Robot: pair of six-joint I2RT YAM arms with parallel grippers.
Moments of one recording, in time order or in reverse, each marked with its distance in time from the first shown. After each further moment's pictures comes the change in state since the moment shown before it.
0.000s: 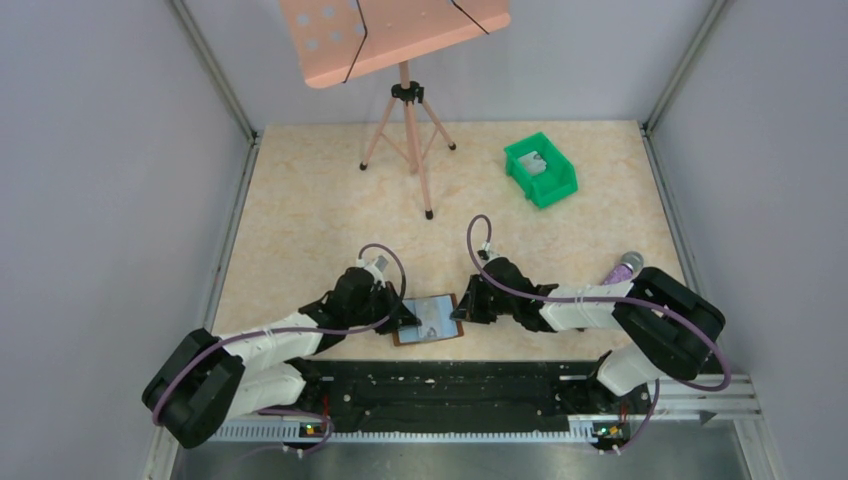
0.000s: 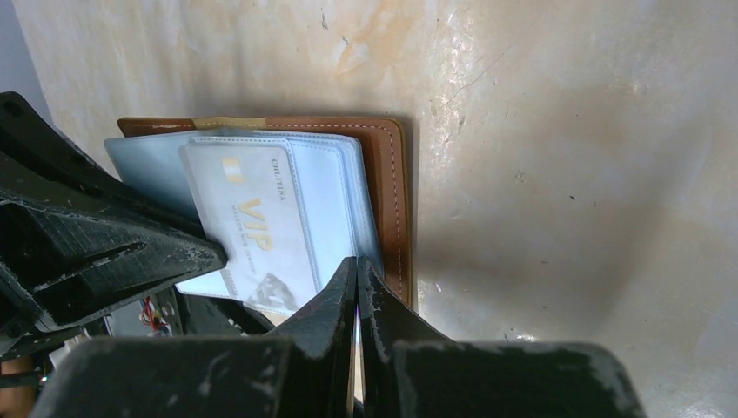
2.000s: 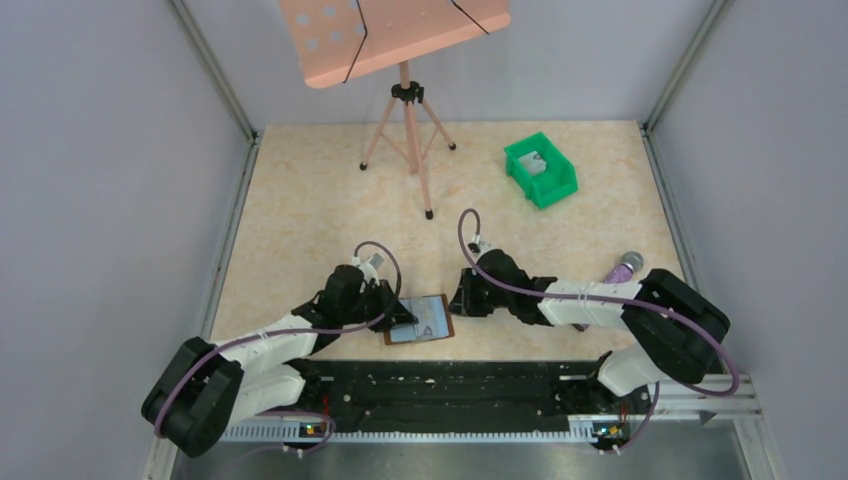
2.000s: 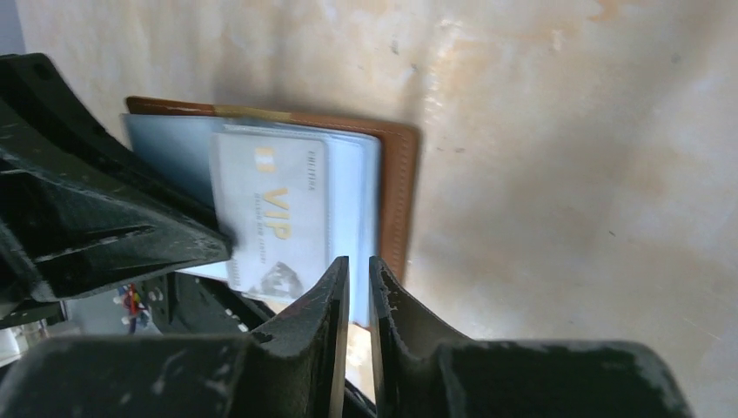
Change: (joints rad) left arm 0.089 -0.036 -0.023 0.007 0.119 0.061; right arm 0.011 -0.030 0.073 -0.099 -0.004 -0.121
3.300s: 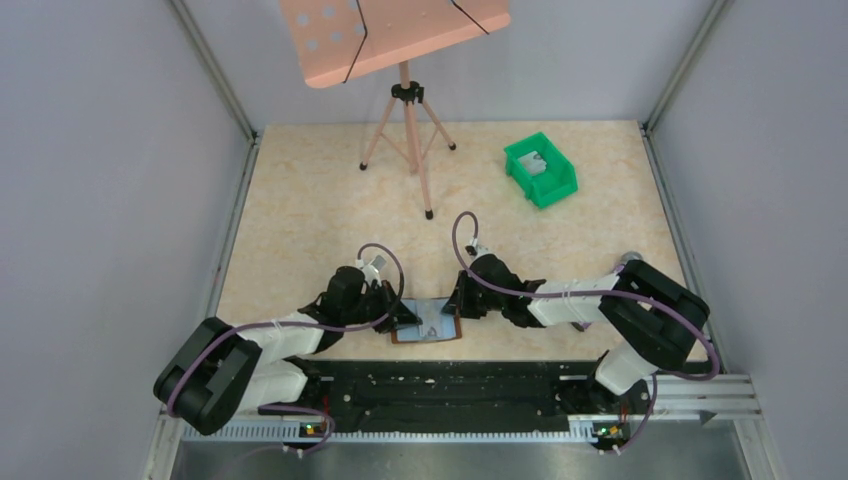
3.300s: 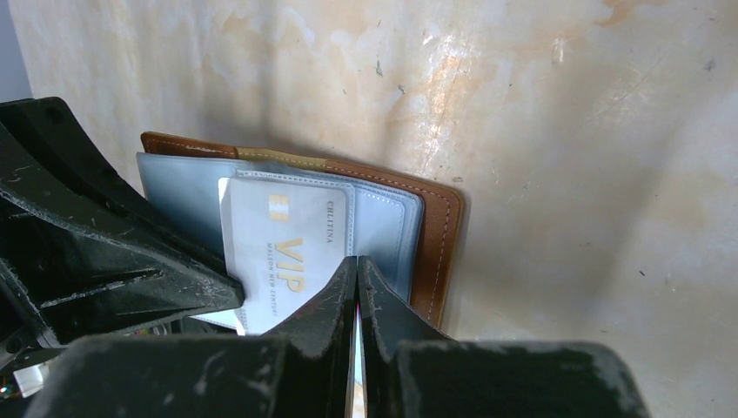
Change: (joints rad) left arm 0.013 0.124 -0.039 0.208 0.075 -0.072; right arm 0.031 0.104 0.008 0.112 0.051 0.079
